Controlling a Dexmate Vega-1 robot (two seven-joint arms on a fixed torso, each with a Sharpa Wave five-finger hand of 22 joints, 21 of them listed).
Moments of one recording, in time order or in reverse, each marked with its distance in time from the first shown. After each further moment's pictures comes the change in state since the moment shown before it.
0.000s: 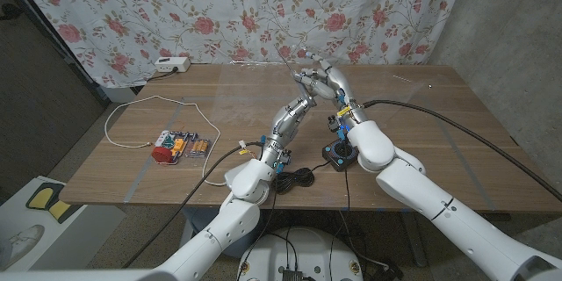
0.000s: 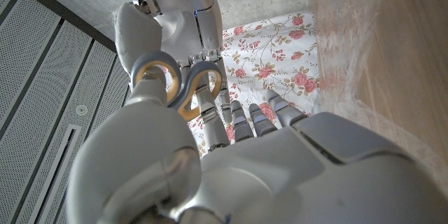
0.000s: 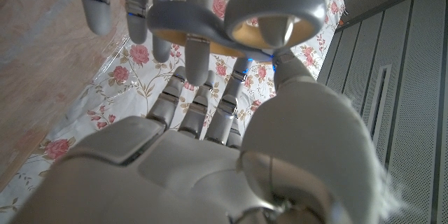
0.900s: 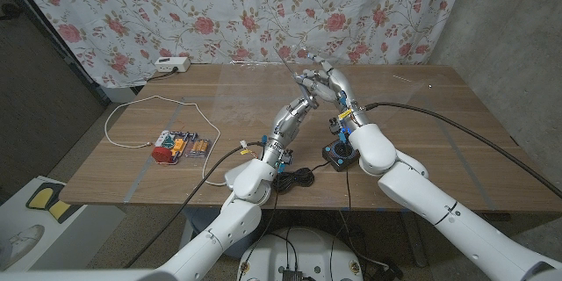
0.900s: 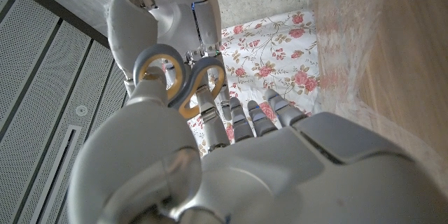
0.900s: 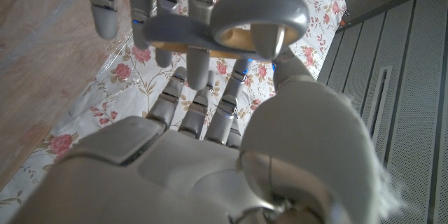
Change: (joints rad) left arm 0.004 -0.005 0.003 -0.014 0.028 0.006 0.034; left_hand 0.001 0.025 -0.001 0.001 0.000 0.004 0.003 0.000 0.000 0.043 -0.007 0.011 0.000 0.039 -0.014 0.008 0.000 0.018 0.007 0.006 0.000; right arm -0.022 -0.013 -0.001 -0.028 -0.017 -0.009 -0.021; right_hand 0.007 0.004 0.000 0.000 -0.004 0.004 -0.004 0.000 0.000 0.000 0.000 0.003 0.001 0.000 0.000 0.000 -0.005 -0.005 0.005 0.000 0.000
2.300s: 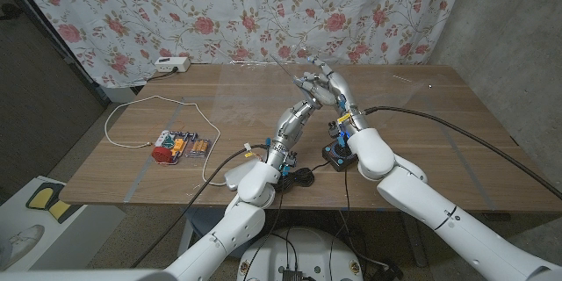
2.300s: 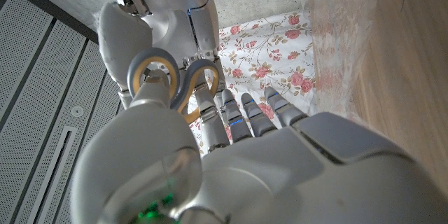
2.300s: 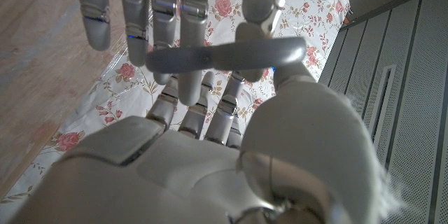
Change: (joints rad) left arm 0.010 -0.016 0.015 -0.001 0.025 0.001 0.034; left_hand -0.014 0.028 0.008 0.008 -0.004 0.037 0.005 0.013 0.002 0.087 -0.059 0.058 0.070 0.107 -0.036 0.028 0.033 0.015 -0.002 -0.001 0.005; right arm -0.017 -0.002 -0.014 -0.005 -0.015 0.002 -0.033; right_hand -0.005 0.005 0.004 0.004 0.008 0.014 0.000 0.000 0.000 0.000 0.000 0.000 -0.001 -0.005 -0.005 -0.007 0.000 -0.017 0.016 0.000 0.000
